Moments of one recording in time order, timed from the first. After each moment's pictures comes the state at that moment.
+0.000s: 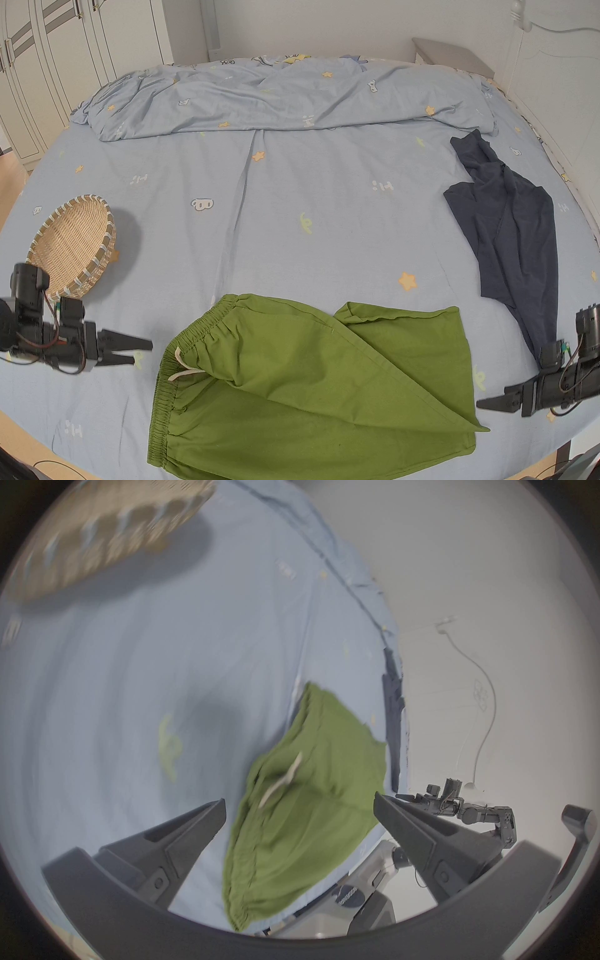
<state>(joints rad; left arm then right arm) 0.23 1.56 -0.63 0.04 -0.90 -0.09 0.03 1.36 -0.28 -0.10 0.47 0.02</state>
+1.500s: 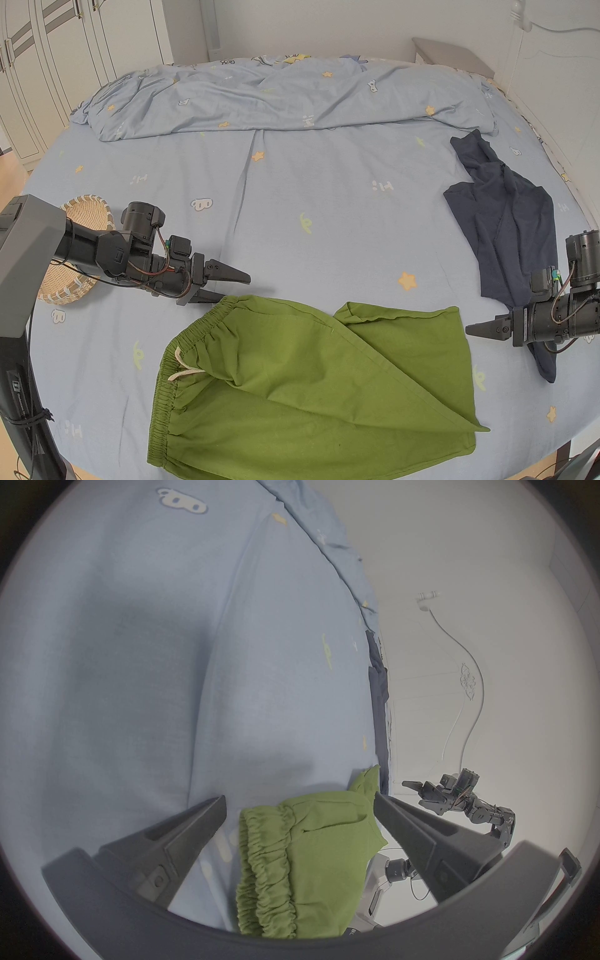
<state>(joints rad) -0.11 2.17 -1.41 0.09 -0.88 -0.26 0.11 1.49 -0.66 -0.06 0.42 0.03</state>
